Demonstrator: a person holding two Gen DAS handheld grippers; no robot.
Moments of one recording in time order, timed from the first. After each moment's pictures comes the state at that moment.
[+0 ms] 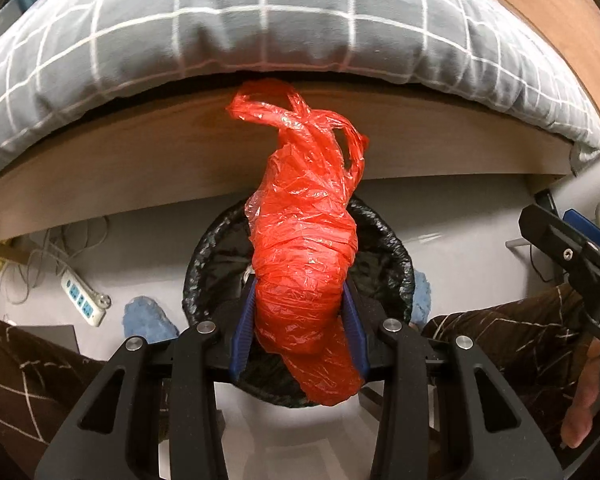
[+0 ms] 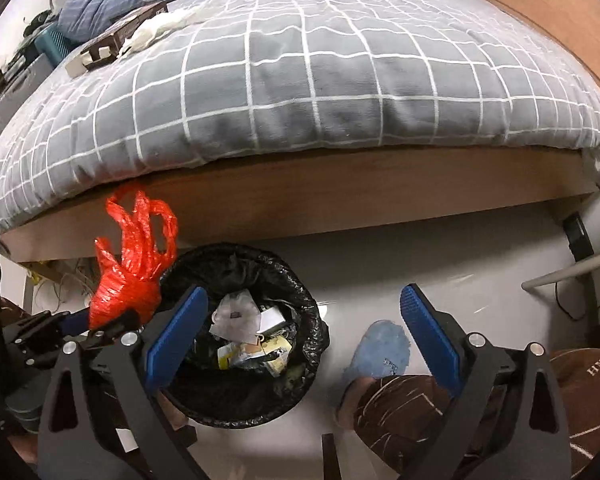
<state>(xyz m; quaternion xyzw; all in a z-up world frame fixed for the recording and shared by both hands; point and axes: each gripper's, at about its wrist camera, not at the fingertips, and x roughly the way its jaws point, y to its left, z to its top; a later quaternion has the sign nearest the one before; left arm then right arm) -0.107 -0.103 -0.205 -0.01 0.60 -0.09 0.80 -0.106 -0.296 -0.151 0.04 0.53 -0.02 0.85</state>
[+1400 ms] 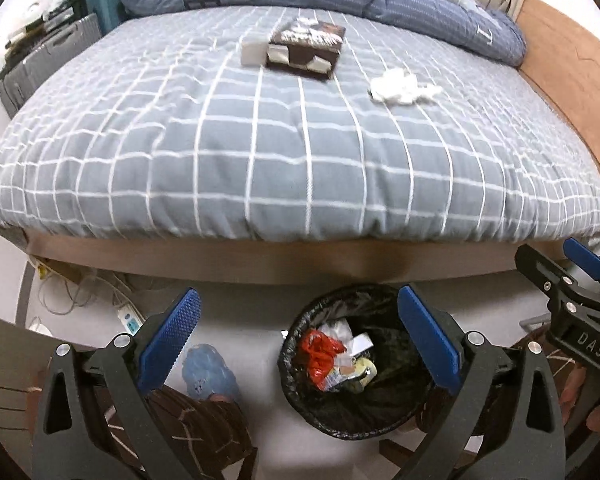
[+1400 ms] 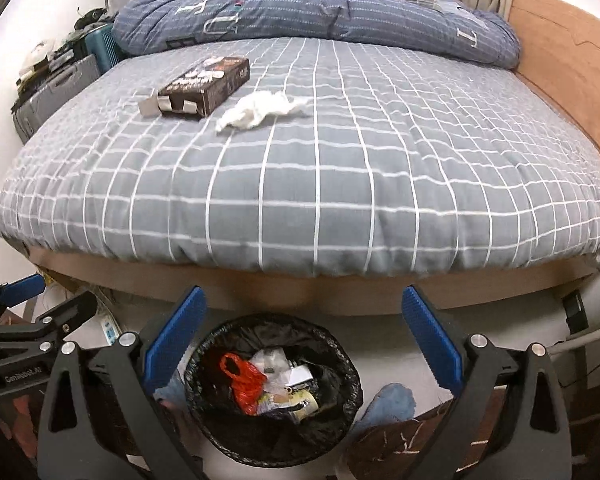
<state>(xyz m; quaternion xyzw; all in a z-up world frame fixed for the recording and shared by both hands) -0.102 0.006 -0.075 -0.04 0.49 -0.01 0.87 -0.073 -0.214 -0.062 -0.01 0.45 0.03 0.89</state>
